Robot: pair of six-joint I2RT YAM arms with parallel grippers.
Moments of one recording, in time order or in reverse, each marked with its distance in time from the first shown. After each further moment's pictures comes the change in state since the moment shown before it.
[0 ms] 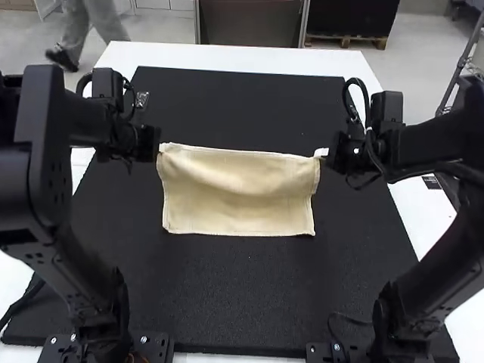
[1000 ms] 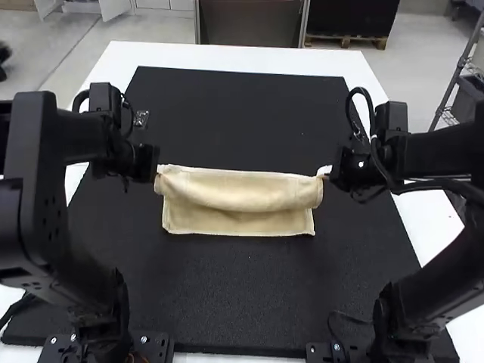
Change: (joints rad) left arm 0.004 -0.105 -0.090 -0.135 -0.014 0.038; right arm -0.023 -0.084 -0.064 -0.164 -0.015 -0.038
